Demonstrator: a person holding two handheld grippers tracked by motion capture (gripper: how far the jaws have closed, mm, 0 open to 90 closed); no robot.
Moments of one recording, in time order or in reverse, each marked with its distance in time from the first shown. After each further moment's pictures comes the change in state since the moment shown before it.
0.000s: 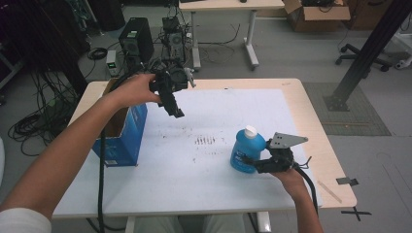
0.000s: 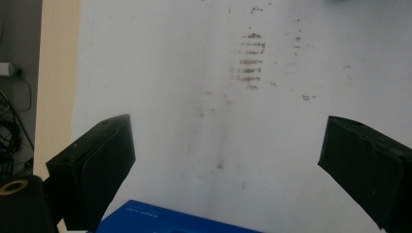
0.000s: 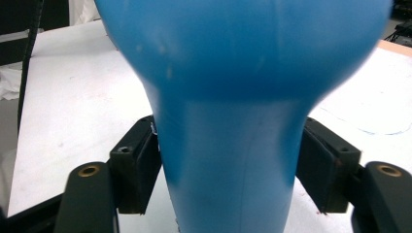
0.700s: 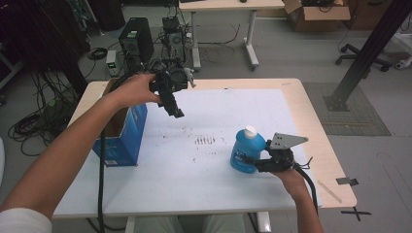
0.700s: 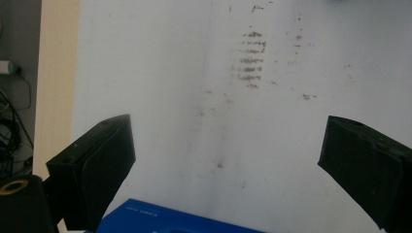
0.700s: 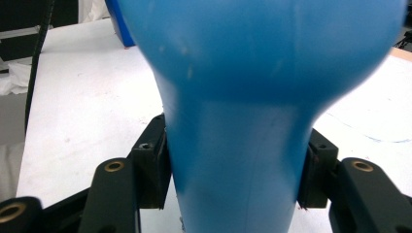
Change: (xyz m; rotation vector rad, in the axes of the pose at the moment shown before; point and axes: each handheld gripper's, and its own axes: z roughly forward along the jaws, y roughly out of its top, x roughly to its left) left arm 0.000 0.000 0.000 0.004 0.001 -0.004; right arm 0.000 0.000 -0.001 -0.004 0.028 -0.028
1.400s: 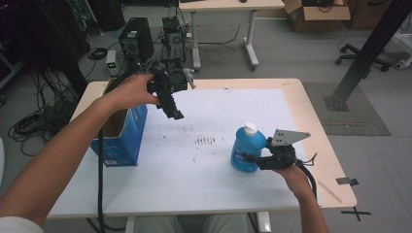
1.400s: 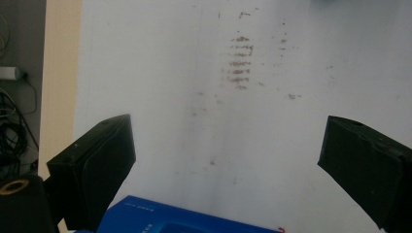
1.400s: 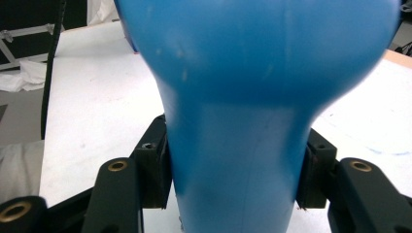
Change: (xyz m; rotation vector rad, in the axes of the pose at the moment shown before) left arm -0.018 0.002 -0.018 -0.011 0.014 0.019; right arm 0.001 0.018 -0.007 0.015 0.027 -0.007
